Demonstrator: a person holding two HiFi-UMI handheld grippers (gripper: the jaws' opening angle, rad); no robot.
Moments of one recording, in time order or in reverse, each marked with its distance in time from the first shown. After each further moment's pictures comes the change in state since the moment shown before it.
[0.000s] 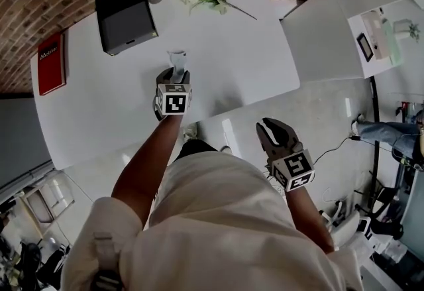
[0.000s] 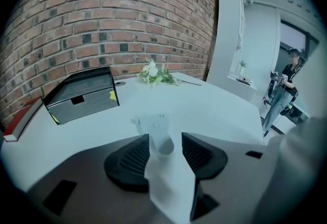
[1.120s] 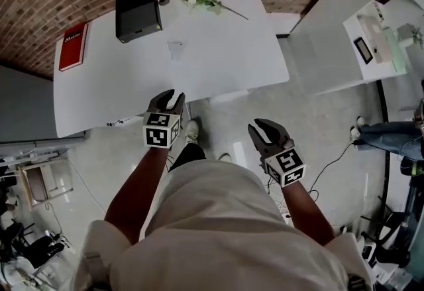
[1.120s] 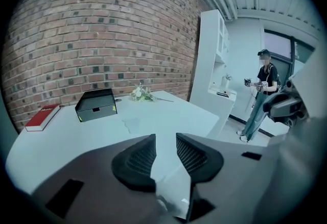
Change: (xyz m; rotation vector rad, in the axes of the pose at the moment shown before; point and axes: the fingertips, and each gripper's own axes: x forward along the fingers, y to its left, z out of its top) left arm -0.181 -0.118 -0.030 -0.018 -0.173 -0.032; right arm -0.093 0.006 -0.060 -0.085 -0.133 0.169
